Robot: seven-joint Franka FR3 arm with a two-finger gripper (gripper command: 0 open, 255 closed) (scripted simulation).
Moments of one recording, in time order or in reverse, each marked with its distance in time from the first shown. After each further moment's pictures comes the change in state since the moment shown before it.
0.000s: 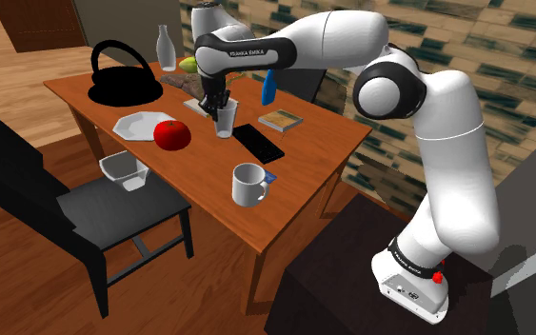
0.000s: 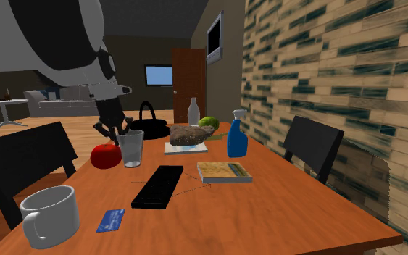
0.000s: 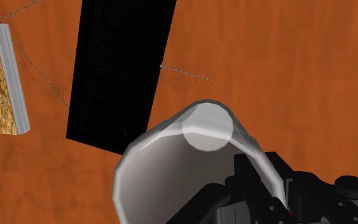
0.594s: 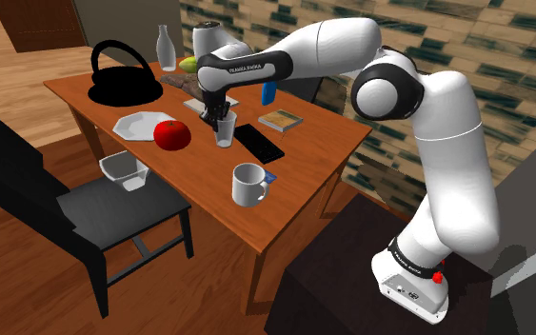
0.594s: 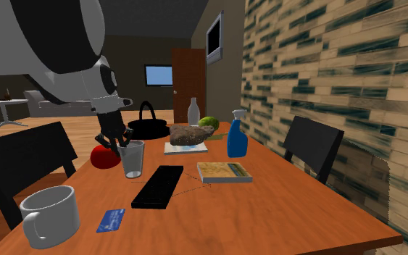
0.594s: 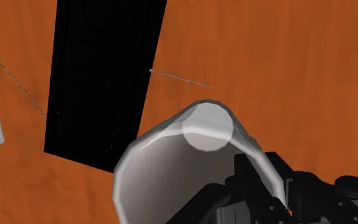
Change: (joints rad) arm 0.000 0.012 -0.001 -0.091 -0.004 0.102 0.014
